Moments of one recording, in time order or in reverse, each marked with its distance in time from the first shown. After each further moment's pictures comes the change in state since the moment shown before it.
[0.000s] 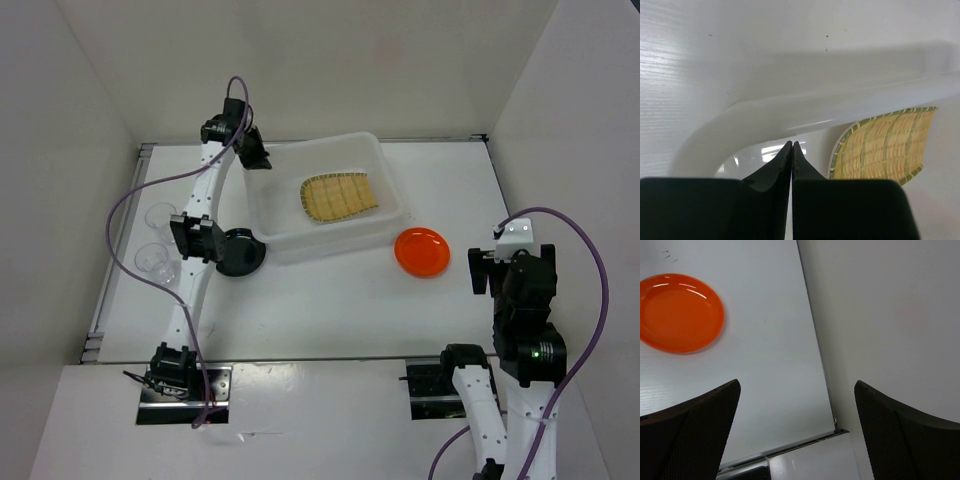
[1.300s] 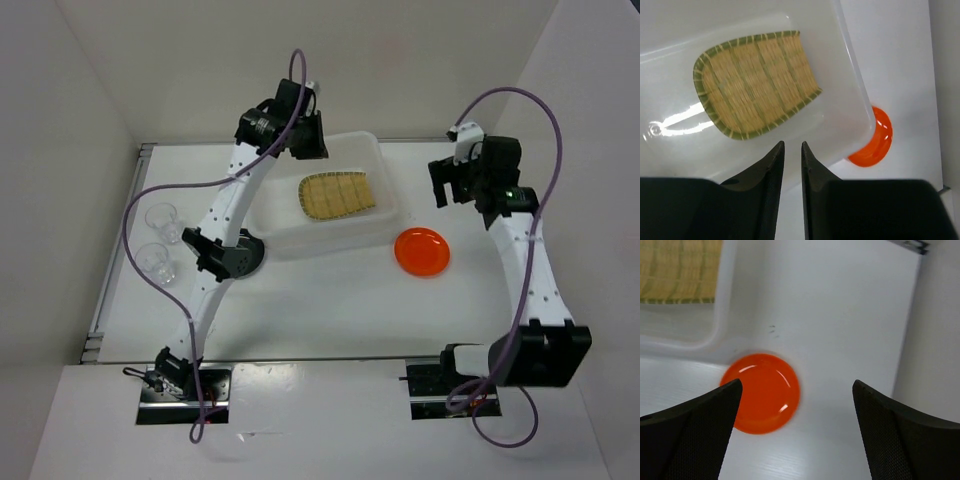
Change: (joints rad) left arm -0.336 -0.304 0.007 -0.082 -0.153 0.050; right arm 0.017 0.765 0.349 0.282 -0.417 -0.017
